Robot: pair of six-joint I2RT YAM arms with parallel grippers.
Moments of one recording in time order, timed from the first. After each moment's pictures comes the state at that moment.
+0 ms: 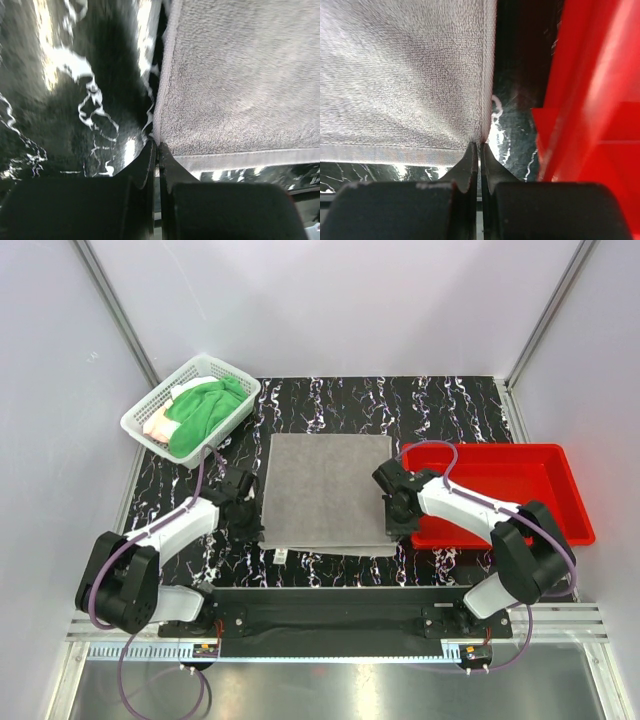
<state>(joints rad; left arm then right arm) -0.37 1.32 0.69 -0.58 0.10 -0.61 0.61 1.52 0.94 -0.80 0.11 0.61</state>
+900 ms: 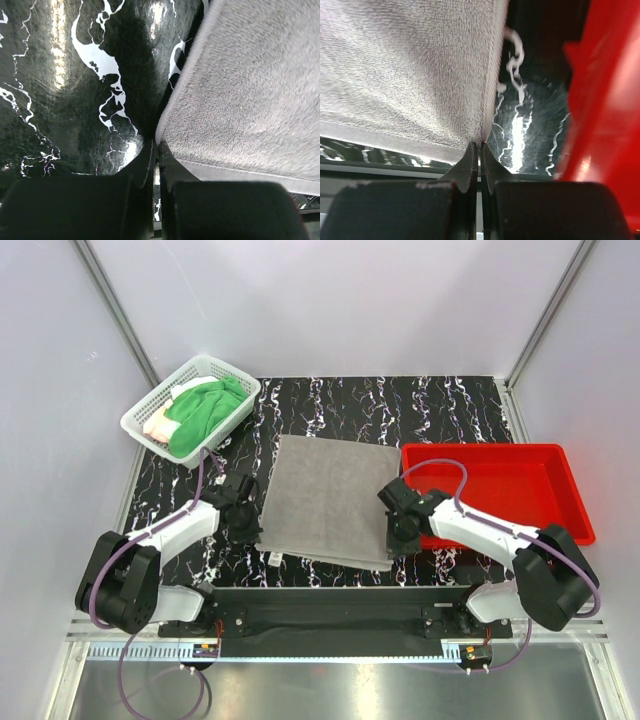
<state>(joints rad) -0.38 1.32 0.64 -0.56 0.02 -0.66 0.67 1.36 0.79 -0.75 0.01 0.73</state>
